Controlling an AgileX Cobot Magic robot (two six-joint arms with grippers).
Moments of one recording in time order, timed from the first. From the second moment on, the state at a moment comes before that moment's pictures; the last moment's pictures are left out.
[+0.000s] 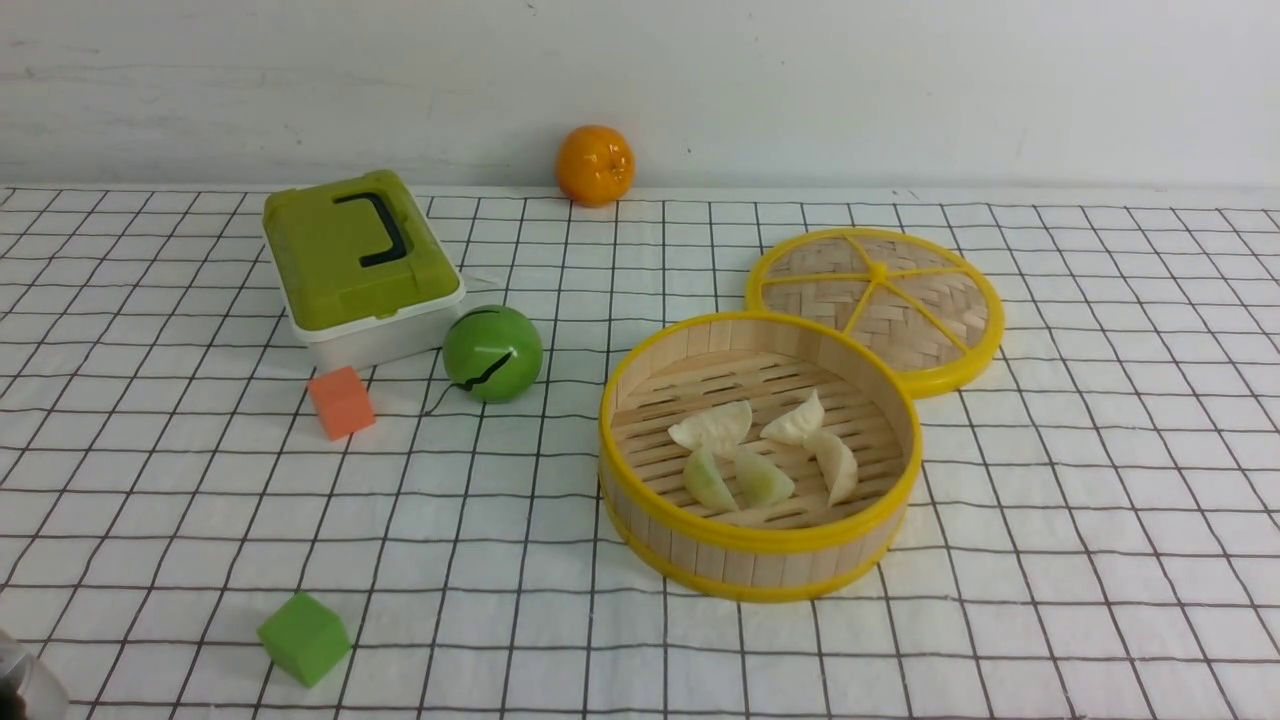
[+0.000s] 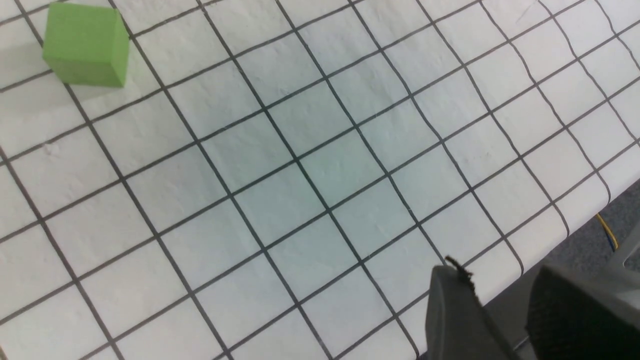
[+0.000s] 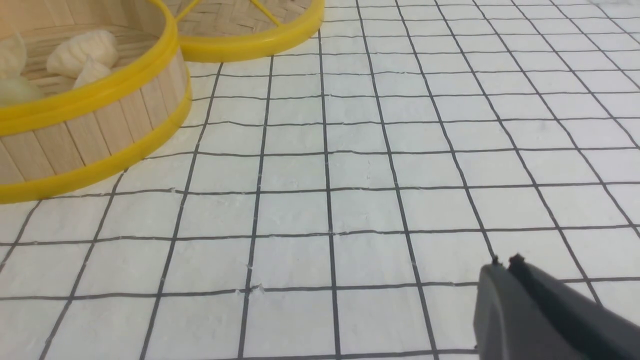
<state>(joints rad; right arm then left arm) -0.06 -0.01 0.02 0.02 0.38 0.05 -0.61 0.57 -0.61 -0.17 1.03 -0.07</state>
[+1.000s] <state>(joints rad) -0.06 -0.01 0.02 0.02 0.38 0.04 -0.37 0.29 -0.26 -0.01 -0.05 -0.17</state>
